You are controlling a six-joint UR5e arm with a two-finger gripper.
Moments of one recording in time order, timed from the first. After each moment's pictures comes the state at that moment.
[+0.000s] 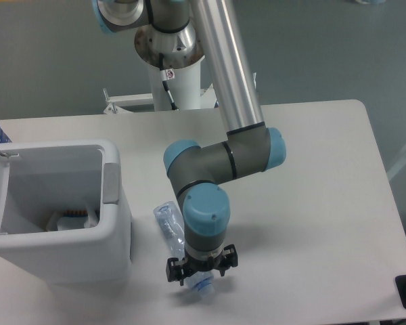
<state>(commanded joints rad) 2.28 -2.28 -1.41 -0.88 1.55 0.07</state>
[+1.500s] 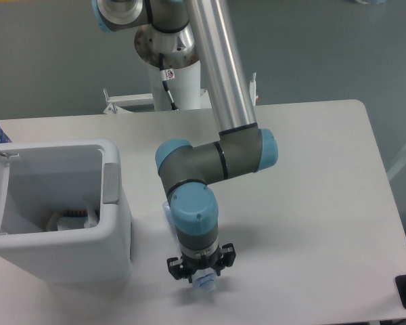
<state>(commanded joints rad) 2.31 -2.20 -1.41 -0.90 1.58 0.11</state>
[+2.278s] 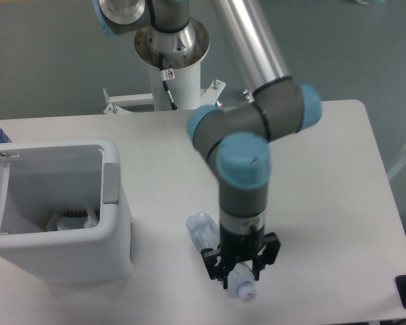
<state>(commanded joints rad) 2.46 -2.07 -1.23 -0.82 1.24 0.09</state>
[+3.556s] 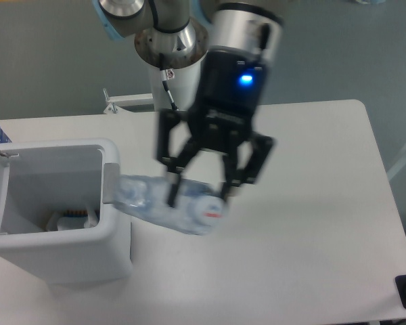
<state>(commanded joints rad) 2.37 -1.80 -1.32 -0.77 0.90 -0.03</state>
